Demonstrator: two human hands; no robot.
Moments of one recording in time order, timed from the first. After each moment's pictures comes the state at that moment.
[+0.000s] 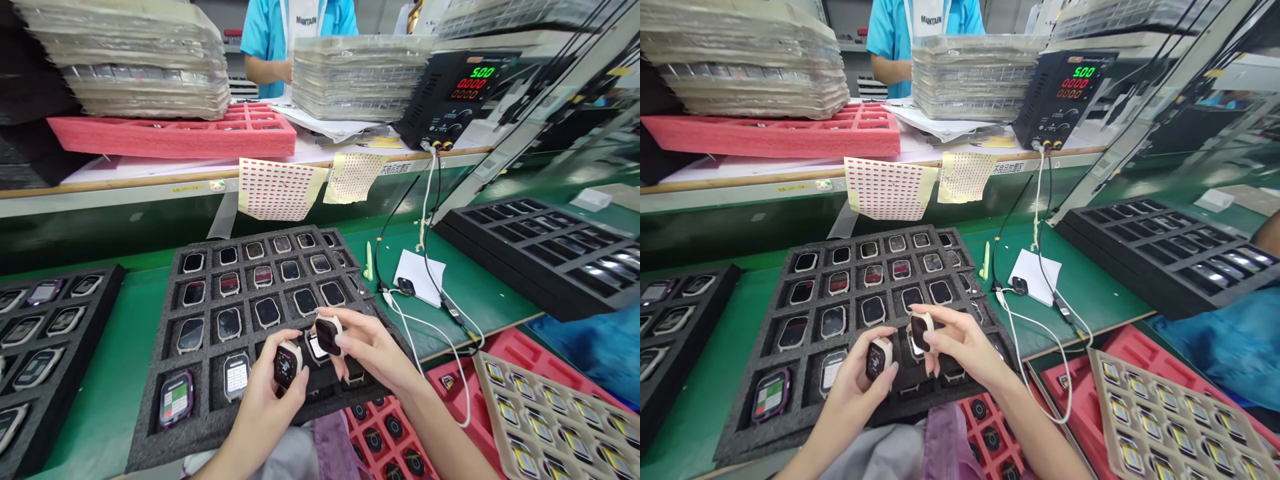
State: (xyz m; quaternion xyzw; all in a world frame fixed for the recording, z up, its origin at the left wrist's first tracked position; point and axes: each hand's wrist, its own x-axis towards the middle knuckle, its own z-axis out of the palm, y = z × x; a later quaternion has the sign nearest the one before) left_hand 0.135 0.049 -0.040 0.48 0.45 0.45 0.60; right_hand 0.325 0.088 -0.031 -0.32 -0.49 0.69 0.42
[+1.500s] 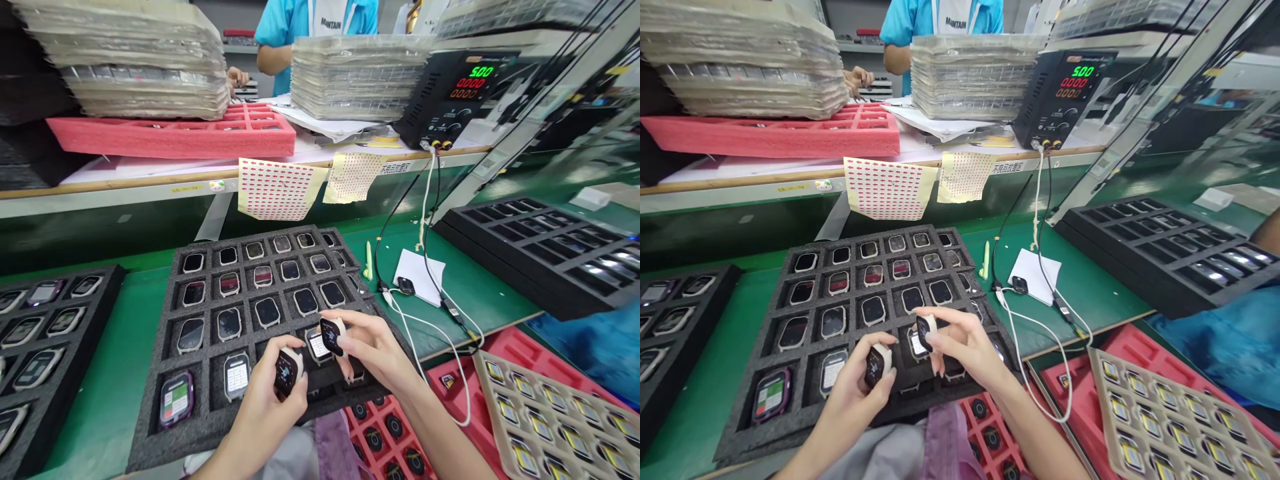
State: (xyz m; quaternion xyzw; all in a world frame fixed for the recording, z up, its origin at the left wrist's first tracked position) left_hand 0.133 0.049 -0.034 0.52 0.47 0.42 0.57; right_hand 0.328 0.086 -0.030 -0.39 -0.50 0.65 0.42
